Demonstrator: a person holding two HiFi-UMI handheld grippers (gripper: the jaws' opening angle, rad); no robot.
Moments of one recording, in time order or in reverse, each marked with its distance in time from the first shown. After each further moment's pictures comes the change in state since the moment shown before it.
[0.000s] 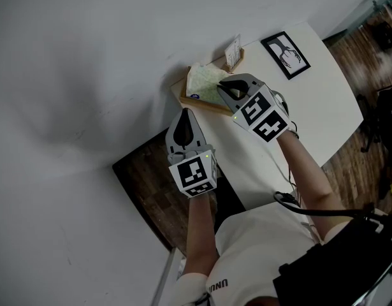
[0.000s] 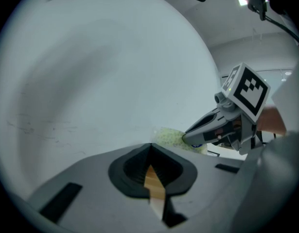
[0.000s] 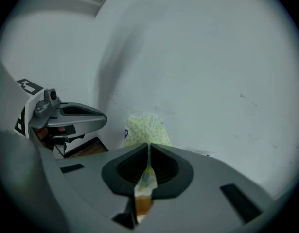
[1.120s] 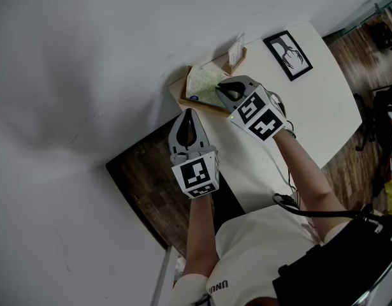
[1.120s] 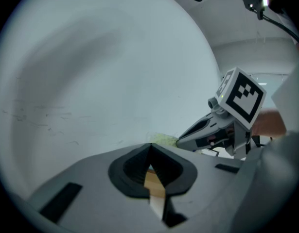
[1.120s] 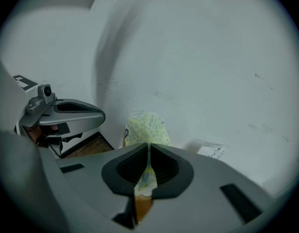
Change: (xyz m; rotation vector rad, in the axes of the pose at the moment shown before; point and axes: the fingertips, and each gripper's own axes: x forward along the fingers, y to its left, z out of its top) left arm 0.020 0.002 -0.023 -0.028 0.025 -0.016; right arm 0.038 -0.003 -0.024 0.008 0.089 0.032
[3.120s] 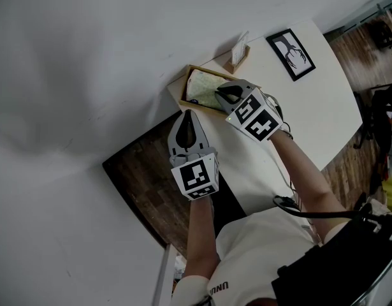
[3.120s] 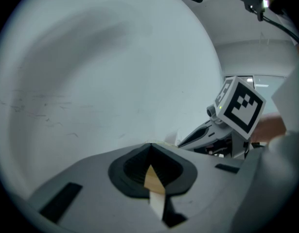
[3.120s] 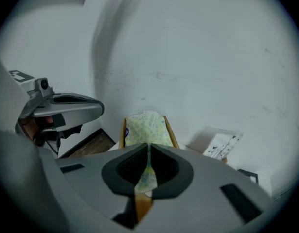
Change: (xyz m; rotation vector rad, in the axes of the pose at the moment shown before) left arm 0.011 0.008 -0.017 -0.034 0.042 -0.010; right arm 0.033 0.007 -0.024 0.039 0.067 0.043
